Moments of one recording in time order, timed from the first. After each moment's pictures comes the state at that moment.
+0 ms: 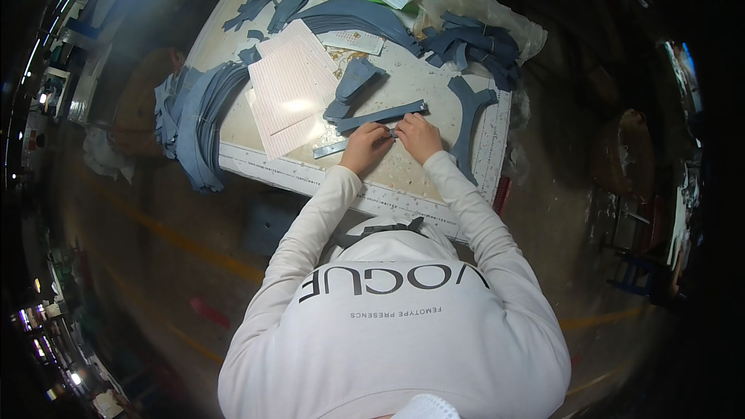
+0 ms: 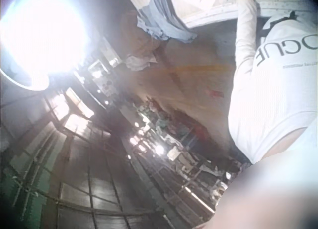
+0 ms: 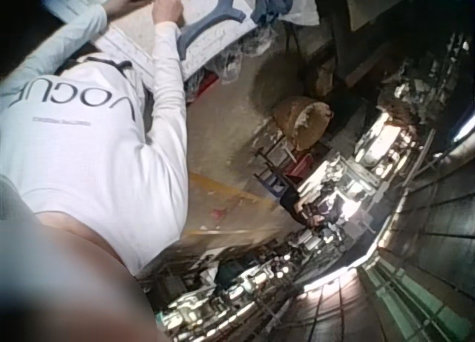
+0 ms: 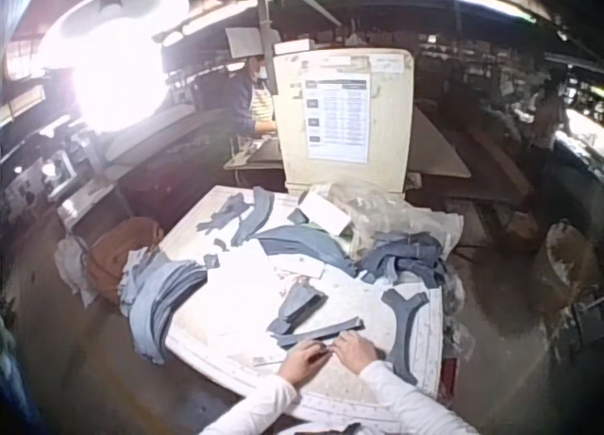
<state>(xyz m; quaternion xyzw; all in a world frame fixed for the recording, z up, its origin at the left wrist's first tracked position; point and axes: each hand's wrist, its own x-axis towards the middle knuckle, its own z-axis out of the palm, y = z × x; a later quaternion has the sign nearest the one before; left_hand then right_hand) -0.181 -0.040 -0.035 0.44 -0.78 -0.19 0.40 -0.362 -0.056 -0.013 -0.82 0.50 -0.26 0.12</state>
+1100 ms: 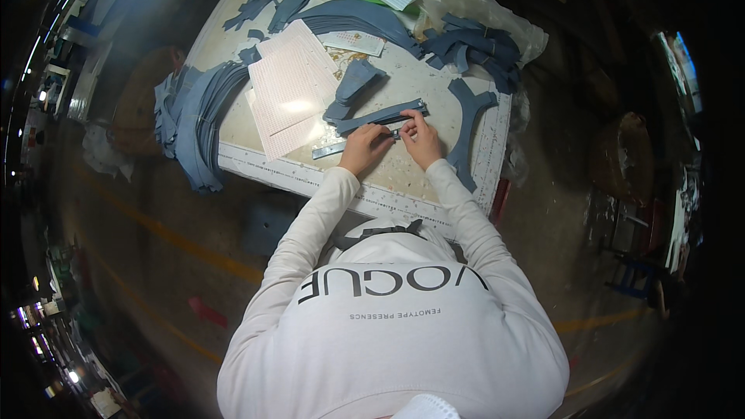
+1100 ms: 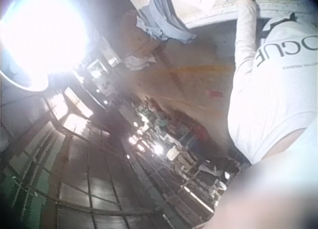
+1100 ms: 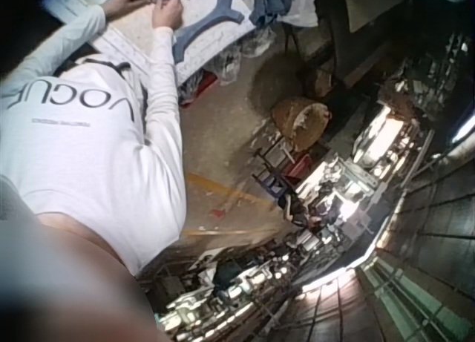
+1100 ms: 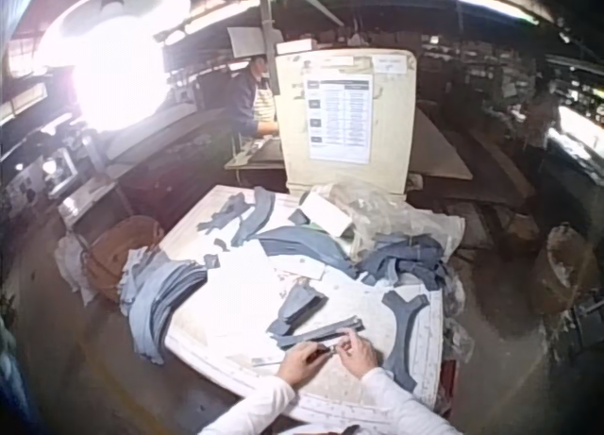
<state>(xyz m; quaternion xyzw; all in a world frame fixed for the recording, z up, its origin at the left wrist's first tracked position) -0.183 -0.039 -0.024 0.46 -0.76 -0.21 0.40 -0.364 -0.052 -0.030 -0.66 0.53 -0.39 0.36</state>
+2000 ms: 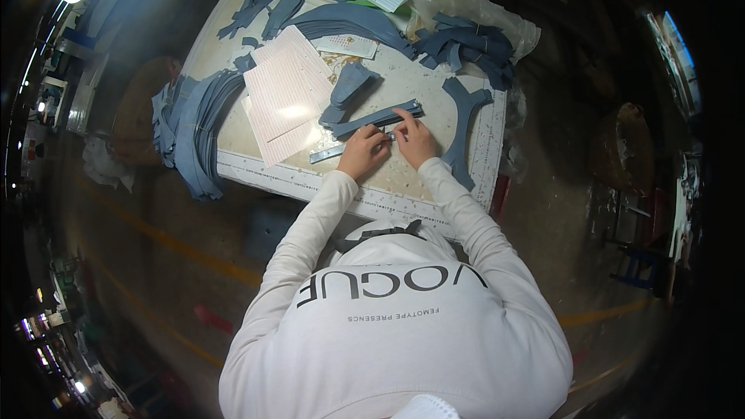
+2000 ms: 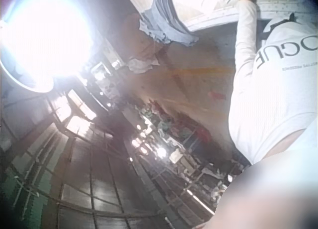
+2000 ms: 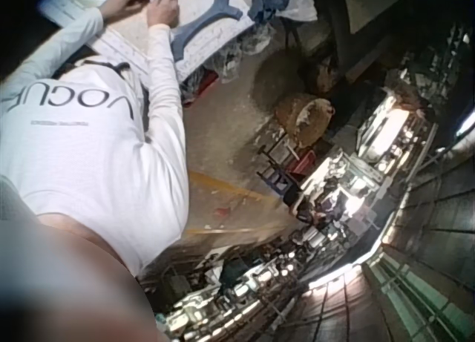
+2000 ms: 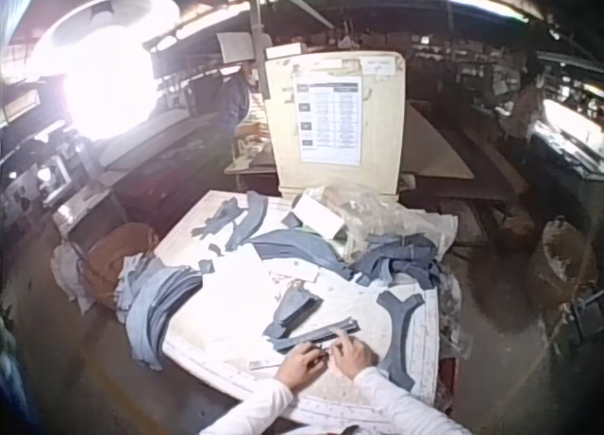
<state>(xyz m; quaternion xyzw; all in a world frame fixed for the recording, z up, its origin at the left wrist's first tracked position) -0.183 -0.039 -0.027 0.44 -0.81 -0.17 0.36 -0.359 -0.049 -0.029 -0.73 0.54 -0.36 0.22</state>
